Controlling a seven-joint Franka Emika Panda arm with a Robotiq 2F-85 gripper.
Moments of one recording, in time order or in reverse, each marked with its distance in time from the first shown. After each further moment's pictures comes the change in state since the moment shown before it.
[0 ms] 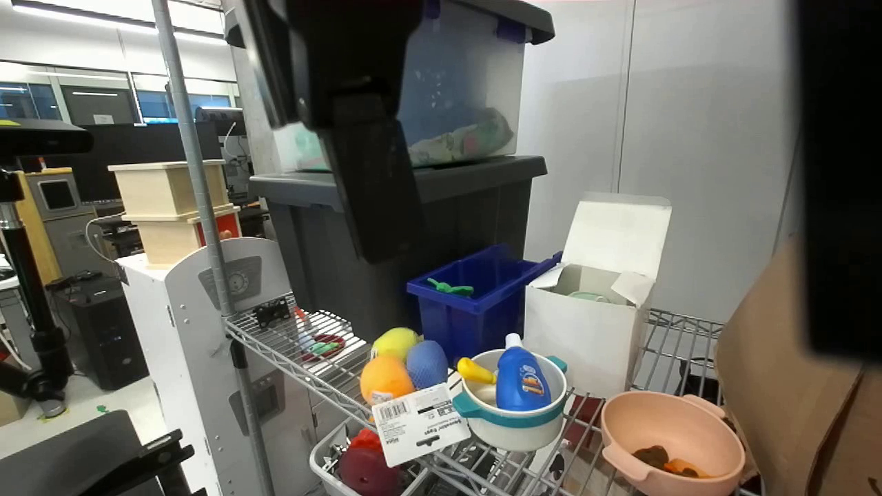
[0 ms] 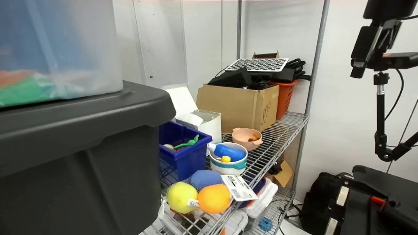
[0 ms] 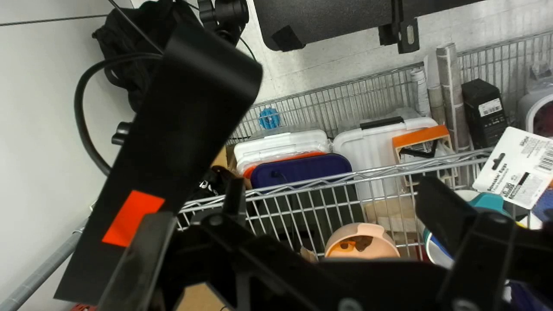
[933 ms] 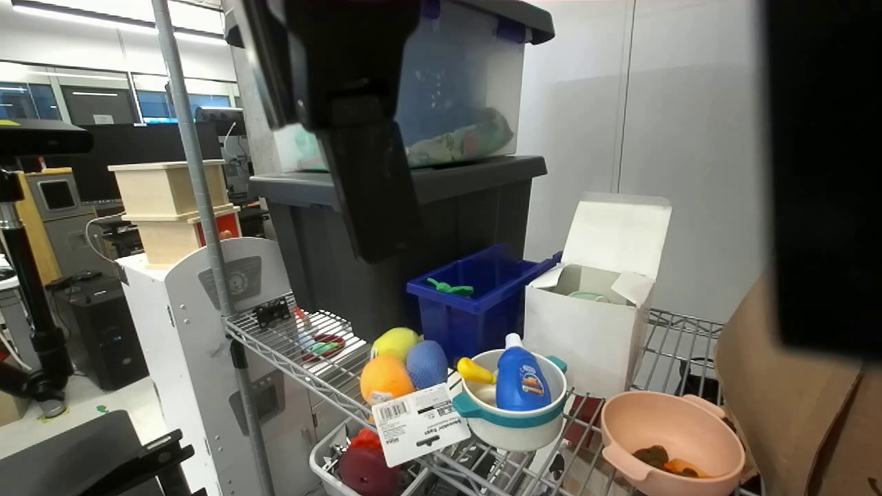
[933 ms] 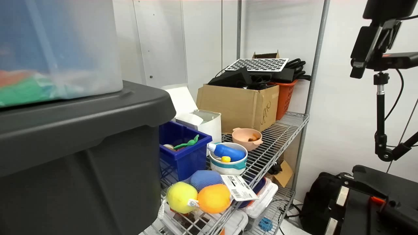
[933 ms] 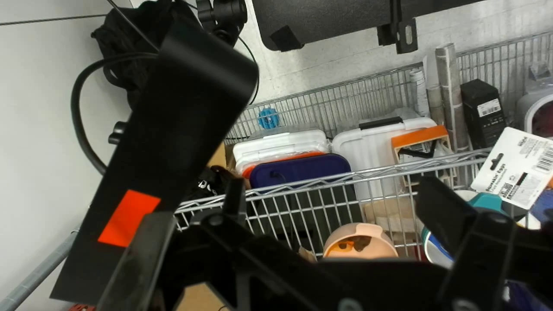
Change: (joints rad) arm 0.002 0.000 0.002 -0.001 0.002 0.000 0.000
